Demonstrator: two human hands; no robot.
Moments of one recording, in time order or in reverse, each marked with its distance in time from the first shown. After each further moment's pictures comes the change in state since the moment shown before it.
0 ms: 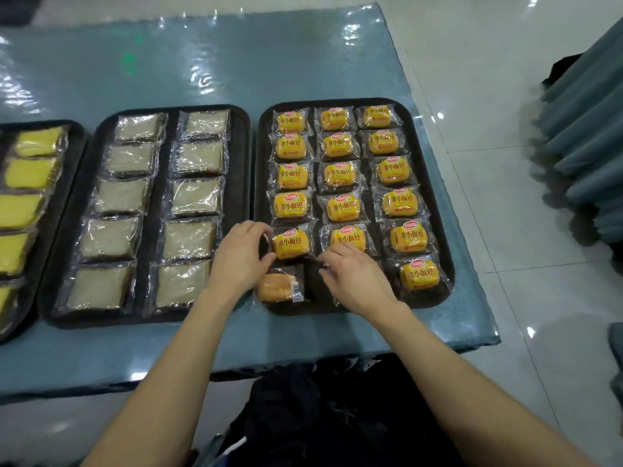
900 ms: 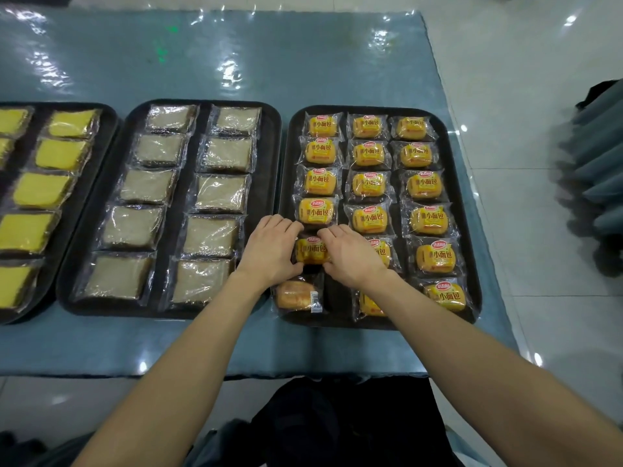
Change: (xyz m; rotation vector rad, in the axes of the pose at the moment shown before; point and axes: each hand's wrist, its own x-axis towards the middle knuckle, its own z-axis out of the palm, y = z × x) left_hand 0.035 -0.013 0.020 0.204 0.020 0.221; right_hand 0.089 -0.011 0.015 -0.218 -0.229 -0.076
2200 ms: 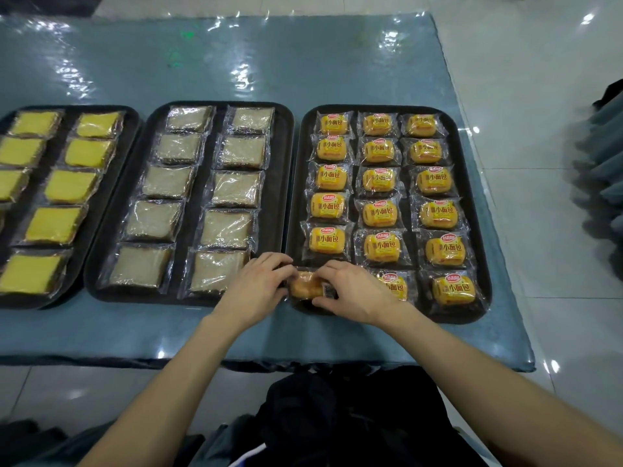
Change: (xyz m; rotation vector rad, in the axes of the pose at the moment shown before) left_hand -0.098 -0.020 0.006 -0.144 -0.072 0.088; right_hand -0.060 -0.037 0.007 0.228 -0.161 -0.111
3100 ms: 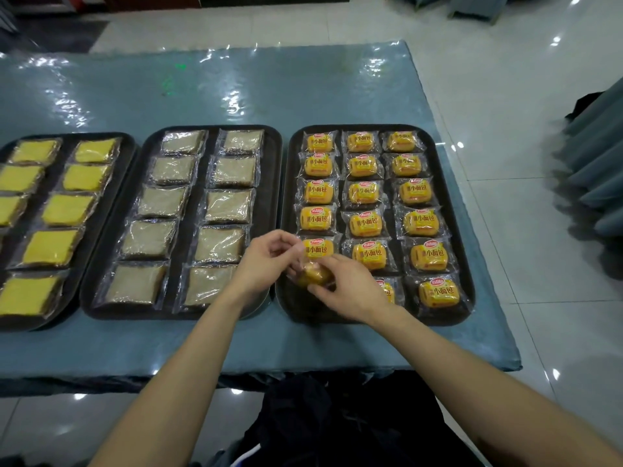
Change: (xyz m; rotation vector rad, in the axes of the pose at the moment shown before) left_hand 0.049 0.032 -0.043 -1.118 0.133 -0.363; right_hand -0.007 0.000 -0.014 0.163 0.275 0.139
